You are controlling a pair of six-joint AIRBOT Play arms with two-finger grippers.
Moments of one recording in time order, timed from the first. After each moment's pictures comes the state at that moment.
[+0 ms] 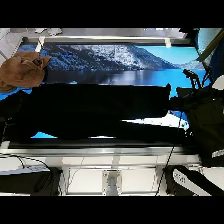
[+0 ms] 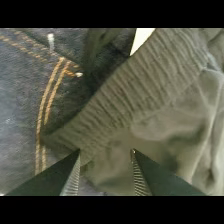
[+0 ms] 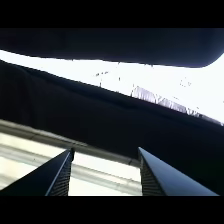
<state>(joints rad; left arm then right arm) 1.14 -1.49 1.02 0.90 -1.30 -1.07 -0.16 -1.10 1.17 -1.22 1.55 1.36</state>
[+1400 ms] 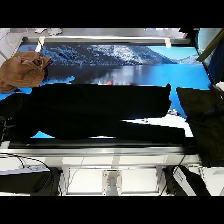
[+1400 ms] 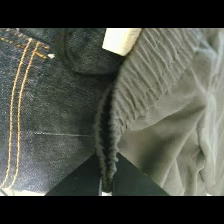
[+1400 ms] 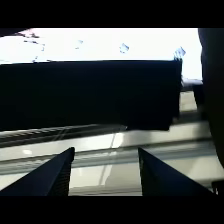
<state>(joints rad) 1.12 -1.48 1.07 0.90 -1.41 -1.07 -0.56 -0.85 0.89 -1.34 1.54 1.35</state>
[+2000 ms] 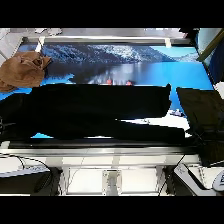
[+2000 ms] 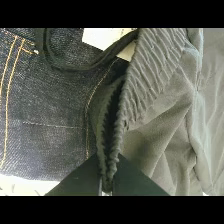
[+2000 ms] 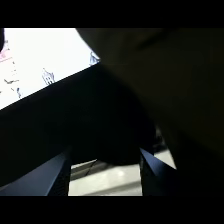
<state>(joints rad) 1.12 -1.43 1.08 0.90 -1.43 -1.09 -0.96 -1.02 0.62 -1.08 1.30 1.09</state>
